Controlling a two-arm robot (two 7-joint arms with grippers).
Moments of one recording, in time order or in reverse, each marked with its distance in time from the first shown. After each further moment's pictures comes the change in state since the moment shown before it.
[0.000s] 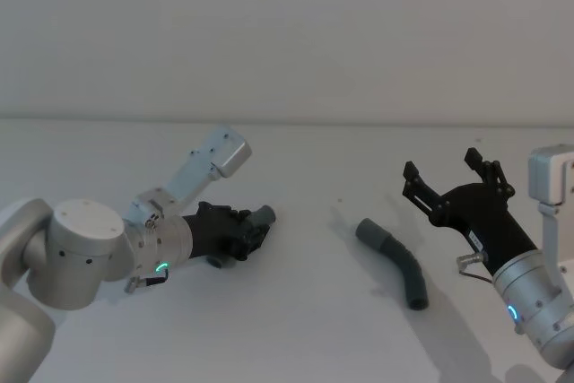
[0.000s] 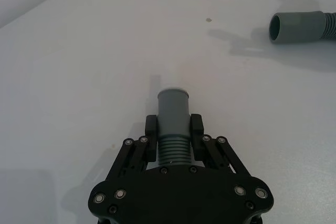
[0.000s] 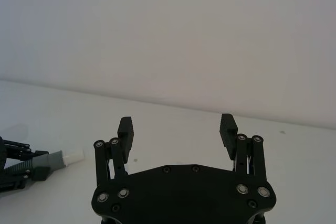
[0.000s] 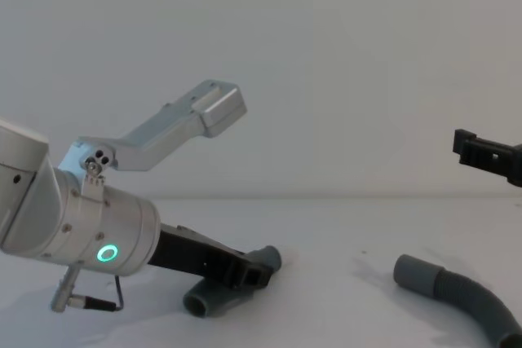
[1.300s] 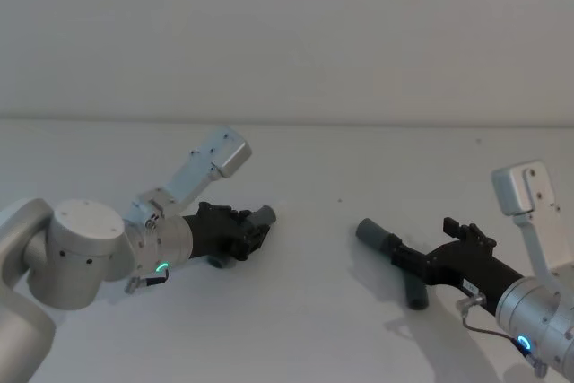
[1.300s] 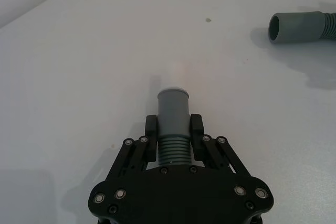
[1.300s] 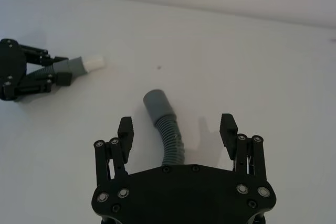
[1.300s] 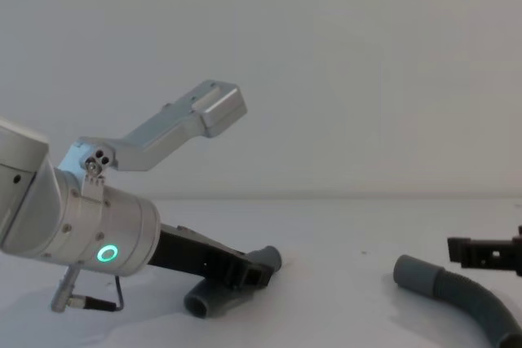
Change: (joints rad) left arm 0.000 0.000 0.000 0.000 0.000 0.000 0.000; right arm -0.031 0.069 0.014 -0.120 0.074 0.467 0.073
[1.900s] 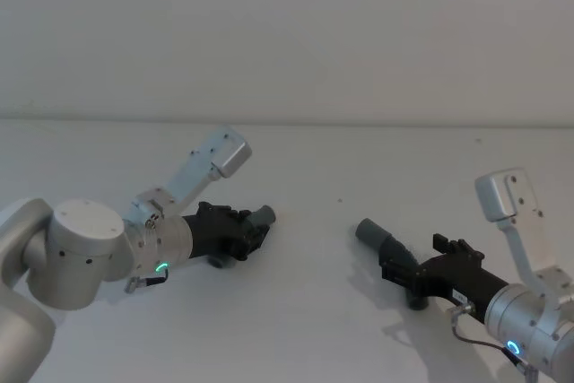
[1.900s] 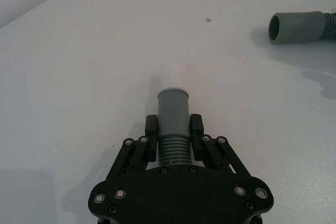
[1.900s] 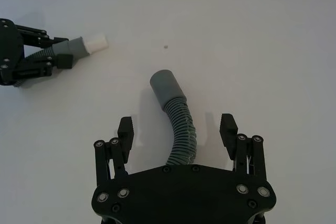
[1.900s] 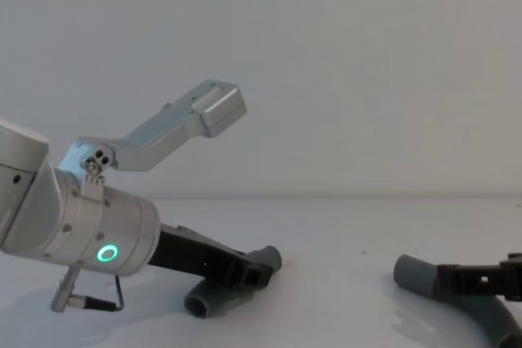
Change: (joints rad) left arm 0.000 0.000 0.000 0.000 0.000 0.000 0.000; right arm 0.015 -0.023 -0.012 0.014 0.002 0.087 0.003
